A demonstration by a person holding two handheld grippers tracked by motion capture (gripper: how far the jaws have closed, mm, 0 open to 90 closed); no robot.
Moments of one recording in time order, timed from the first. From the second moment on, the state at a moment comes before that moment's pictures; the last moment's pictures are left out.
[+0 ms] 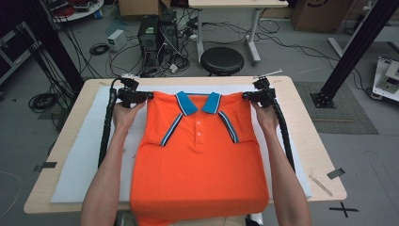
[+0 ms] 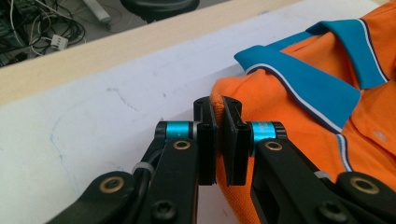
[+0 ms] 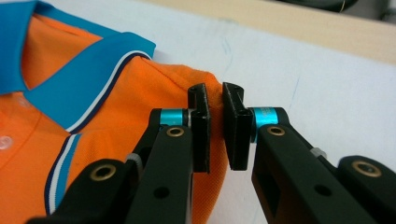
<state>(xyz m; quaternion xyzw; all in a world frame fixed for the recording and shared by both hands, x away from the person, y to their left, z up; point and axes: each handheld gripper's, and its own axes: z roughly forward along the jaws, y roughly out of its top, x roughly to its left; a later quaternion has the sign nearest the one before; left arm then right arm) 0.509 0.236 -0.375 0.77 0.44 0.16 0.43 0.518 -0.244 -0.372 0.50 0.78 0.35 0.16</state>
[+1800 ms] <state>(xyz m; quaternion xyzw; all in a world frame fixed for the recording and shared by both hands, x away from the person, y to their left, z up) 0.350 0.242 -0.413 0.79 0.36 0.13 0.48 0.369 -0.276 -0.423 0.45 0.80 0.38 0.12</state>
